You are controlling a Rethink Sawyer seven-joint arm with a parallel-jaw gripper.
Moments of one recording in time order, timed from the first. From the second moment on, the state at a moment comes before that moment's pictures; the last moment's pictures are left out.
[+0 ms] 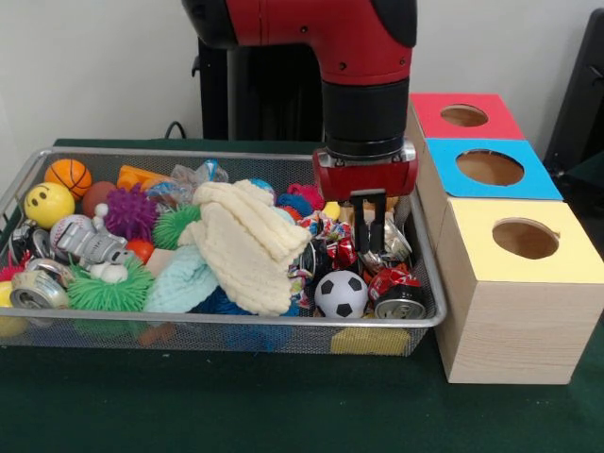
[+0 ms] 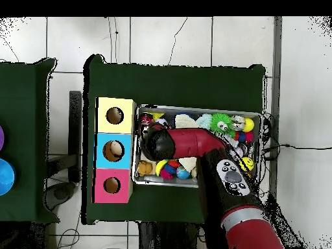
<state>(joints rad) -0.38 -0.56 0.28 1.65 -0.32 0.36 1.76</state>
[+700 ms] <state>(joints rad) -0.34 -0.50 0.25 1.65 -0.32 0.29 1.76</state>
